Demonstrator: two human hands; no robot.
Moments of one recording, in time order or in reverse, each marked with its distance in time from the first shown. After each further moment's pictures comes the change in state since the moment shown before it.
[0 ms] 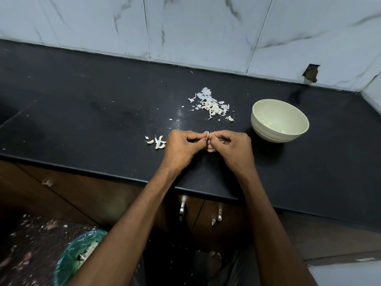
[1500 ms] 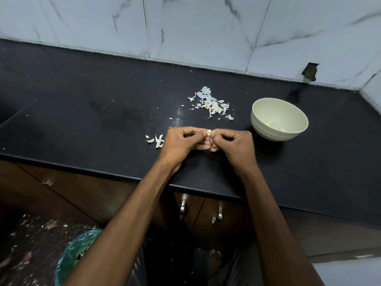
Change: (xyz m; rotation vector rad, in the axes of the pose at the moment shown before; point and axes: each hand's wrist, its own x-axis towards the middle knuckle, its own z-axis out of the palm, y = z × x) left_hand -0.002 0.016 -0.004 -0.380 -0.137 -0.151; right_hand -0.004 -0.013 -0.003 0.201 -0.032 0.018
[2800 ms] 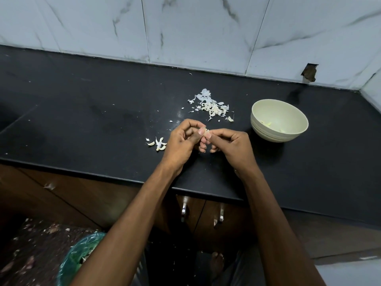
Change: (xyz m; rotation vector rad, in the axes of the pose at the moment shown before) left_hand 0.001 -0.001 0.003 0.051 -0.031 0.159; right_hand 0.008 0.010 -0.002 0.022 -0.056 0.034
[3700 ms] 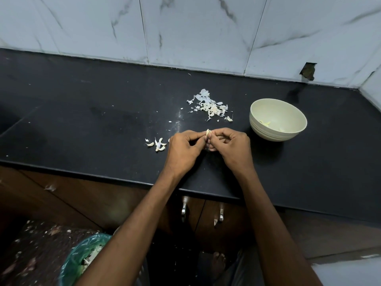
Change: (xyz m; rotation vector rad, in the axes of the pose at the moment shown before) left_hand -0.002 -0.014 -0.001 0.522 0.126 0.130; right_hand 0.000 0.005 0.004 -0.161 0.115 -0.050
